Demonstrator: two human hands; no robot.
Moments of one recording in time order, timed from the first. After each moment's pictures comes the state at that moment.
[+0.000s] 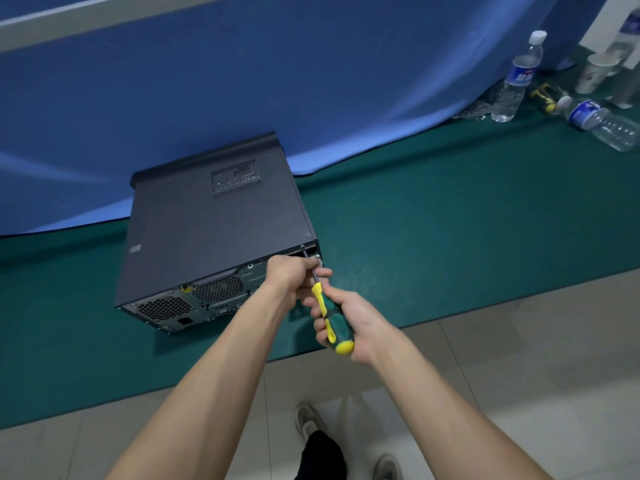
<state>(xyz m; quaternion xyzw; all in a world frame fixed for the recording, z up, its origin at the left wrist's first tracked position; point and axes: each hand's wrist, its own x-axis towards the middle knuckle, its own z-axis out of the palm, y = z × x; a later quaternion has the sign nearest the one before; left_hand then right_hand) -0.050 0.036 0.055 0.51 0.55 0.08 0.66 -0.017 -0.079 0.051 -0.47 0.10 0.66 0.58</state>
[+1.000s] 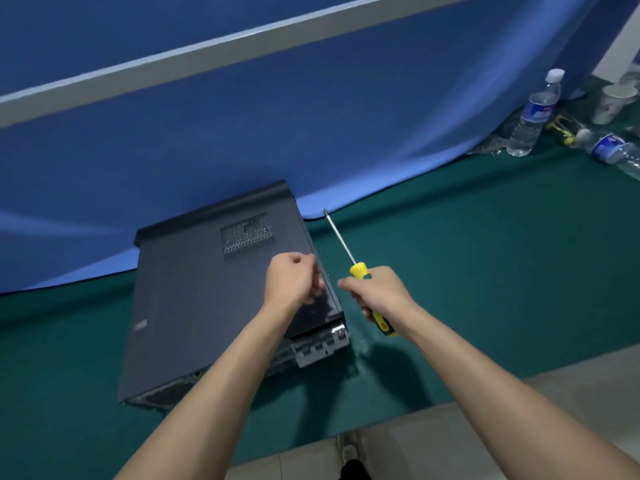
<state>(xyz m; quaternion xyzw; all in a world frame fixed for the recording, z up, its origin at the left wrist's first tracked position) 0.001 0.132 0.083 0.69 0.48 0.15 0.53 0.088 0.020 0.064 -0.77 -0.16 0.40 0.47</state>
